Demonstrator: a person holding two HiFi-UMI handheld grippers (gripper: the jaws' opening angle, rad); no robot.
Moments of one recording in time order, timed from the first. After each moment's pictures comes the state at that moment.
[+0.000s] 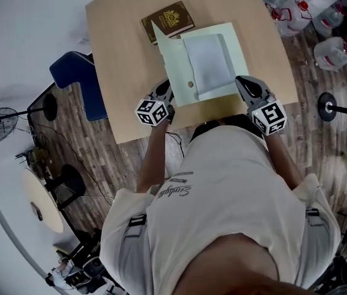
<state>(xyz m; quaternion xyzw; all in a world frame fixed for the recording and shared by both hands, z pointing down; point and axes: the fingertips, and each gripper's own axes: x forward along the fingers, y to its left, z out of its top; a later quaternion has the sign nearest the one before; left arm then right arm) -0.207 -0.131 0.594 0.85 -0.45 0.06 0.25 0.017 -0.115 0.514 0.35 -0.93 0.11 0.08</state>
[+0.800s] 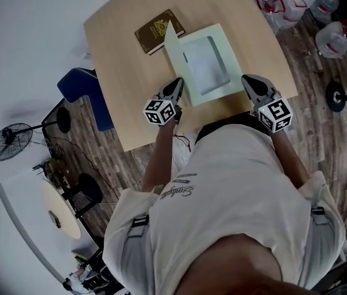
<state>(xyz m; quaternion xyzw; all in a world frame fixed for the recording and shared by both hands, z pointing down) -0.148 -0.154 0.603 0.86 -0.44 0.11 0.26 0.086 -0.124 0.531 0.39 -0.91 0.15 0.06</state>
